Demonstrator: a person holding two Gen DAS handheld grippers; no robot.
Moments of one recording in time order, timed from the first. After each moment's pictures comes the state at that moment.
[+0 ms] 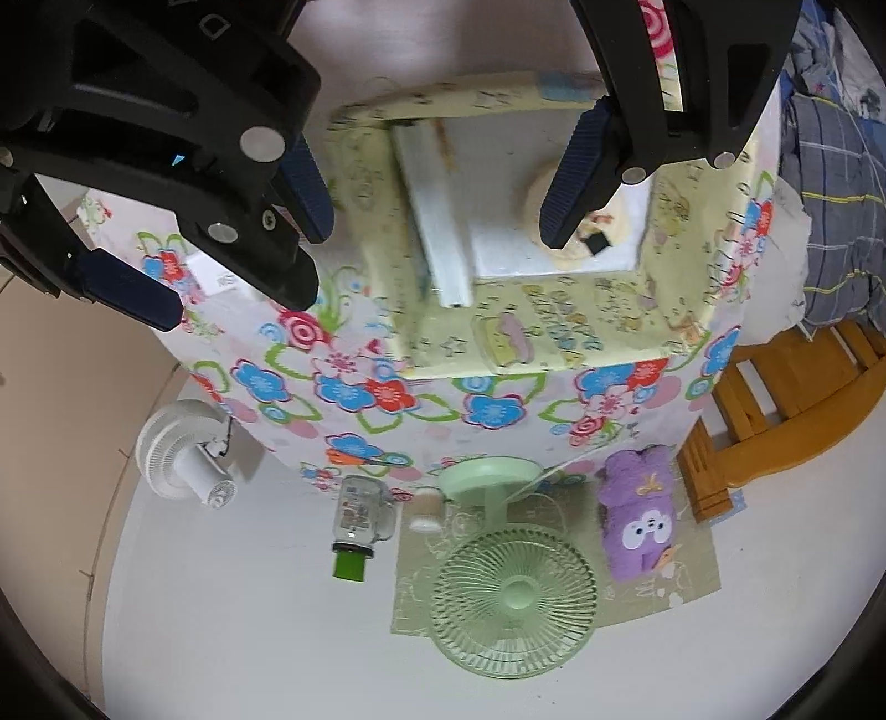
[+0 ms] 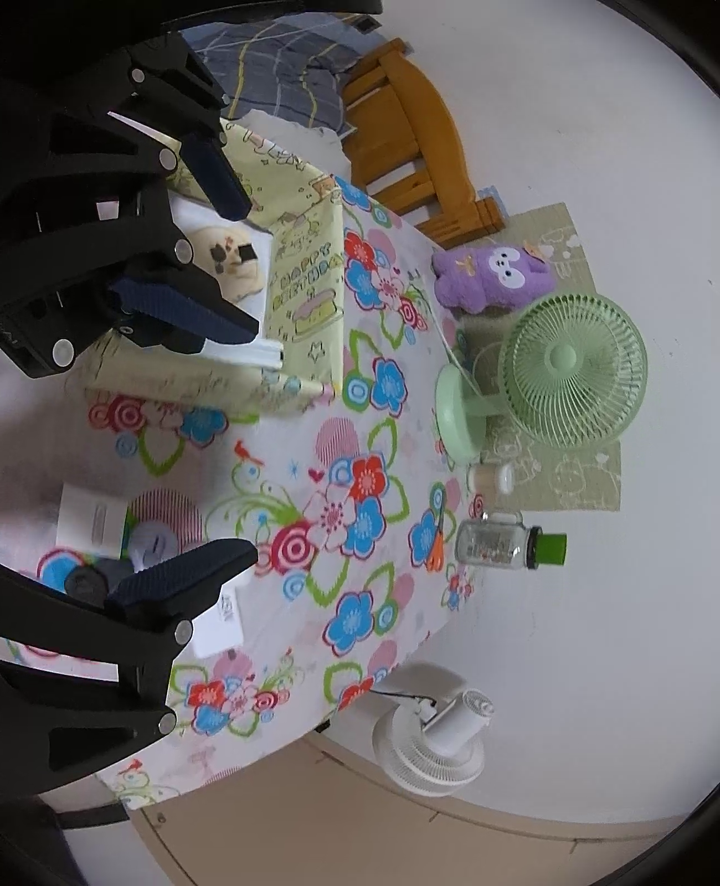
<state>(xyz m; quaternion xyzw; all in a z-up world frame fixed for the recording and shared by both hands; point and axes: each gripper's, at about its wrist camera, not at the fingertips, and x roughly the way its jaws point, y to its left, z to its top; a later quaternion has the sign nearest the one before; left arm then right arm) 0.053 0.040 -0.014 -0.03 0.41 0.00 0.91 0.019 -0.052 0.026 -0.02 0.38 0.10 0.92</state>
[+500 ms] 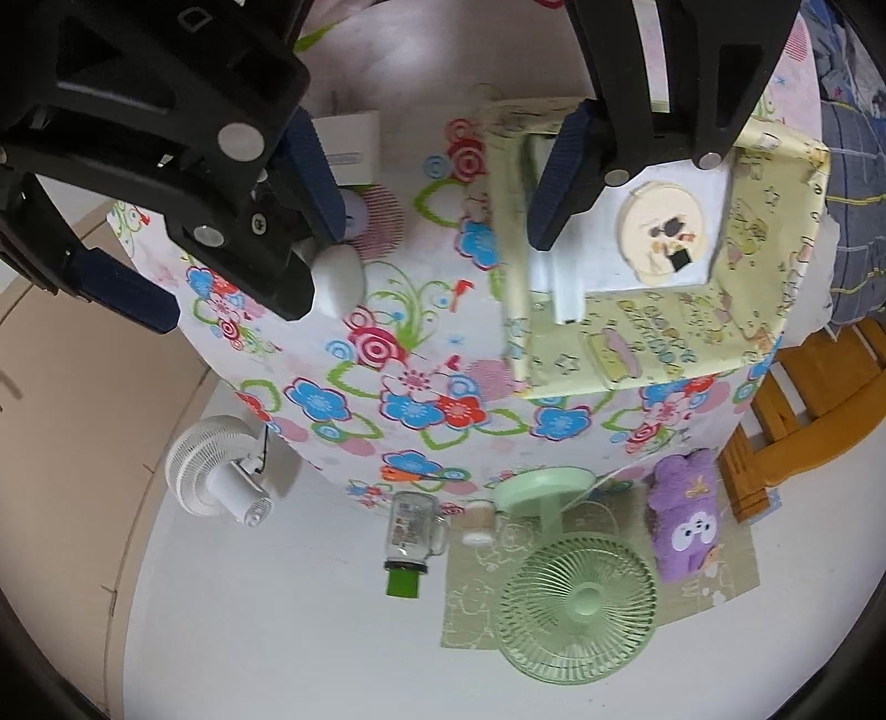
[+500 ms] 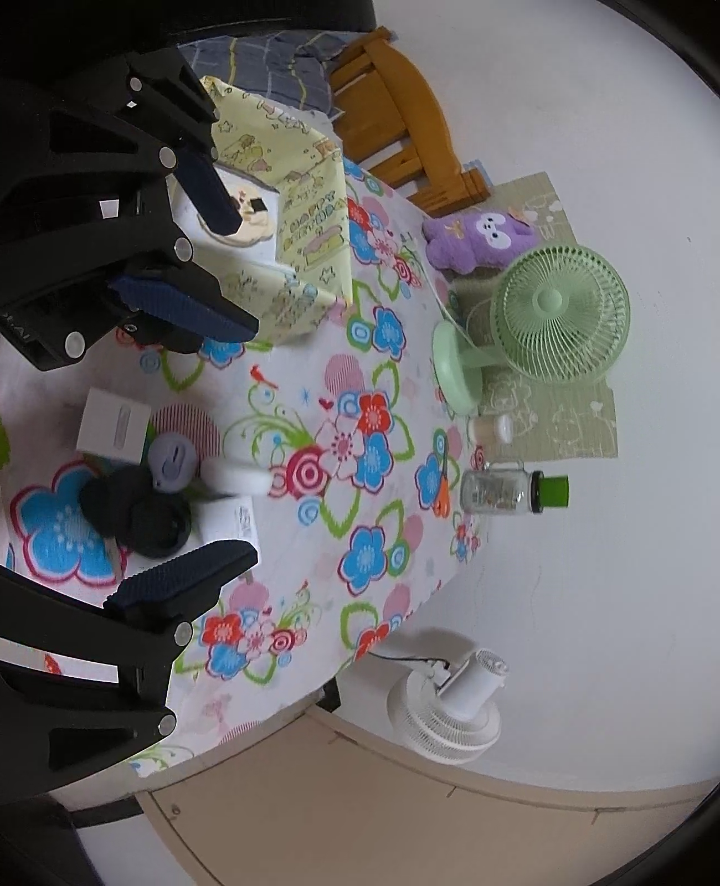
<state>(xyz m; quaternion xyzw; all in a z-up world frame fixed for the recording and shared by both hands) 0.056 -0.018 -0.020 -0.03 0.42 -0.02 0.91 0.009 -0.114 0.023 0.00 0.38 0.08 0.92</state>
